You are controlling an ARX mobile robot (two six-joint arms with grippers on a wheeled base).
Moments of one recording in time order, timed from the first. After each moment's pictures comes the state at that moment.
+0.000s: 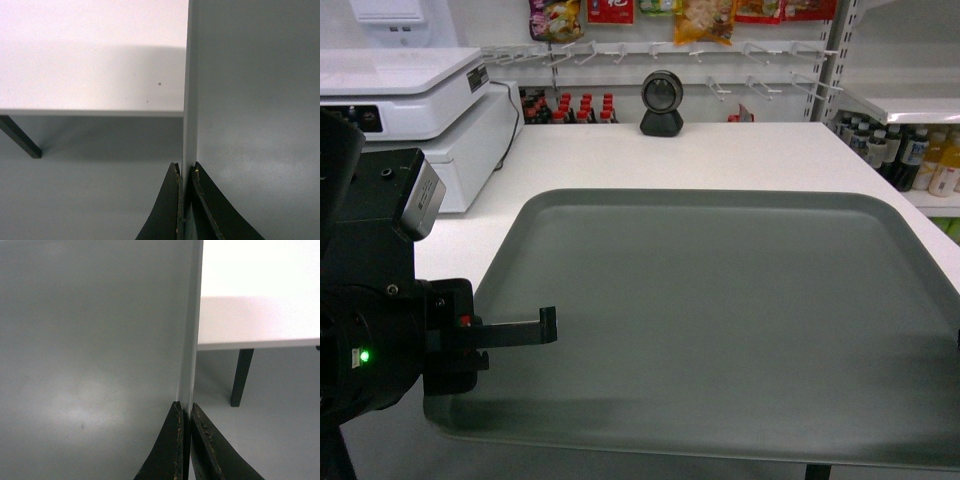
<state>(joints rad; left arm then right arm) -0.43 1.54 0.56 0.27 -0.32 -0.36 0.12 1.43 0.40 0.43 -0.11 0.17</state>
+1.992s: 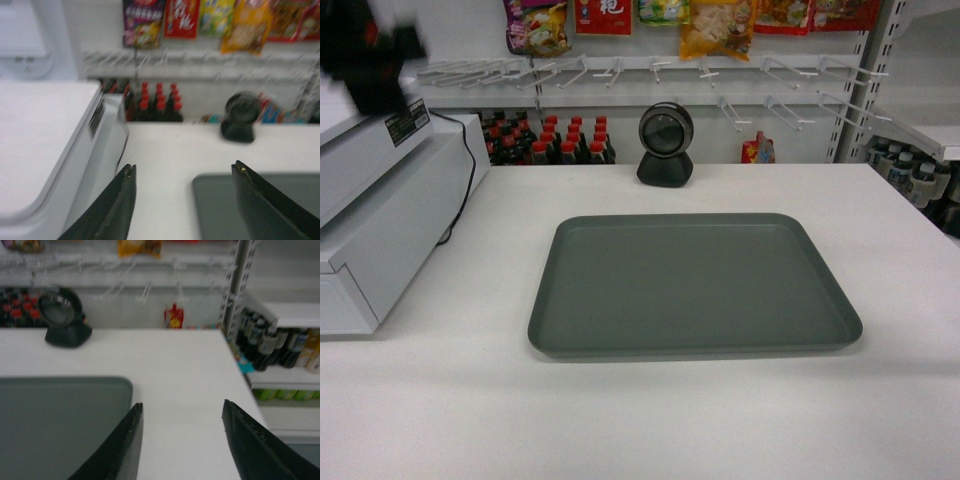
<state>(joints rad) -0.22 1.44 0.54 0.86 -0.24 -0.05 -0.04 1.85 0.57 1.22 -0.05 -0.02</state>
